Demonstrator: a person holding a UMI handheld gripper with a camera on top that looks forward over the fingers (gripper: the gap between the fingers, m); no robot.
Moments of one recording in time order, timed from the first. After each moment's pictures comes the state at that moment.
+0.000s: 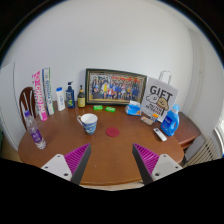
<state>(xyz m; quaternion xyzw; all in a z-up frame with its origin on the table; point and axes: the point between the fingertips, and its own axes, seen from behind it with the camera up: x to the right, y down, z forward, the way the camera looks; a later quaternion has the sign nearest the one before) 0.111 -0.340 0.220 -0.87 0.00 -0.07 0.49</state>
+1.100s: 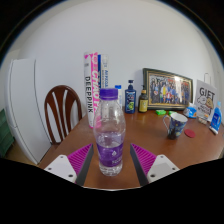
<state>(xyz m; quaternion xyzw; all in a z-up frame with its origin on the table) -0.274 -0.239 0.094 -0.83 -0.06 0.05 0.56</state>
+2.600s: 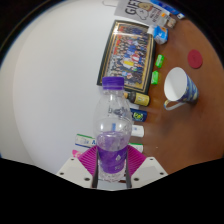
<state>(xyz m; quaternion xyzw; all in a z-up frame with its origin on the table) -0.189 -0.100 0.238 -0.65 0.35 0.52 0.42</state>
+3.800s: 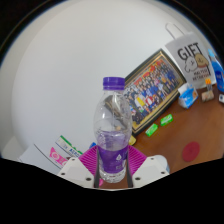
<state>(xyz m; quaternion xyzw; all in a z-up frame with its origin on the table) -0.031 -0.058 0.265 -0.76 0.18 0.34 0.53</state>
